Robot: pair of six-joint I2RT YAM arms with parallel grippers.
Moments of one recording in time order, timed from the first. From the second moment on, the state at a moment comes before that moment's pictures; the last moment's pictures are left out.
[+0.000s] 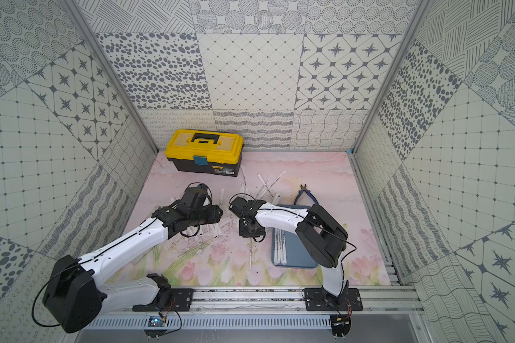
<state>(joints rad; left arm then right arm) -0.50 1.23 0.84 -0.50 -0.01 -0.55 0.94 1.90 1.28 -0.71 0.05 0.85</state>
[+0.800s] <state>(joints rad) -0.50 1.24 0.85 -0.47 0.00 -0.55 1.01 1.69 1.23 -0.87 0.14 0.86</state>
